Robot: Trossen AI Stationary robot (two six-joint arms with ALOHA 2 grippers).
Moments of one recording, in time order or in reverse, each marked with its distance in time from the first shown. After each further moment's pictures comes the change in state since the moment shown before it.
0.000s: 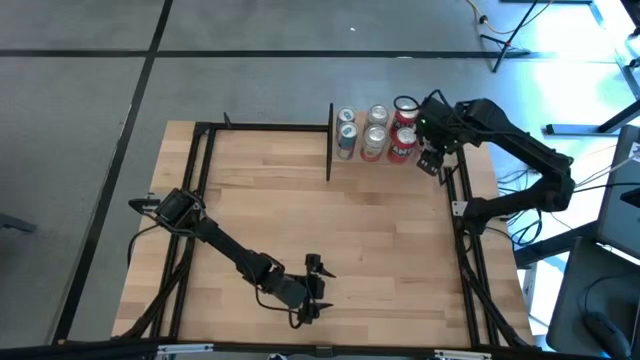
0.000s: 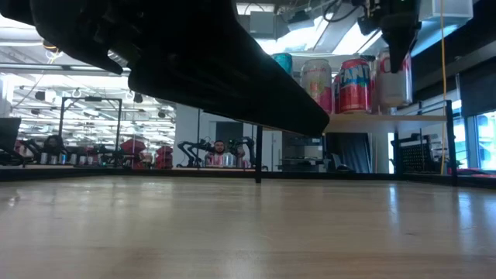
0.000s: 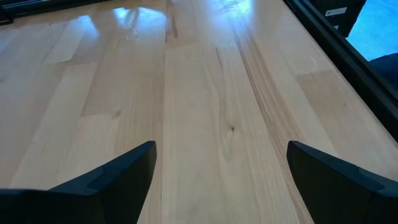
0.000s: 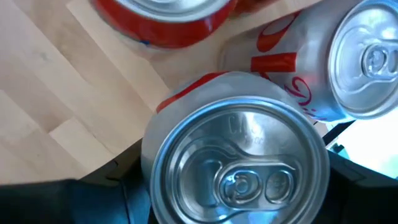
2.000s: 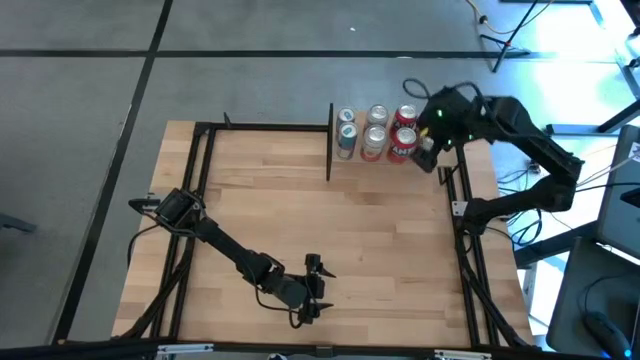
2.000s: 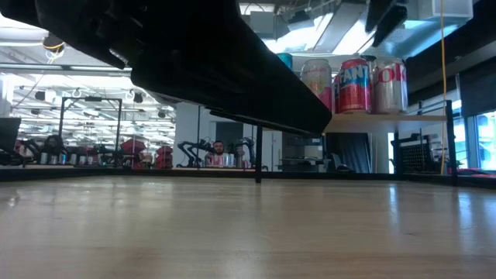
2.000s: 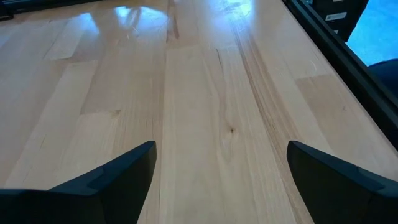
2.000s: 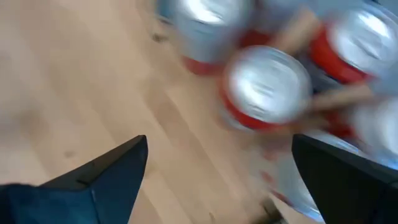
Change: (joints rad) left arm 0.000 0.000 0.000 0.004 0.000 -0.024; right arm 0.076 -0.014 0.184 0.083 -0.184 0.081
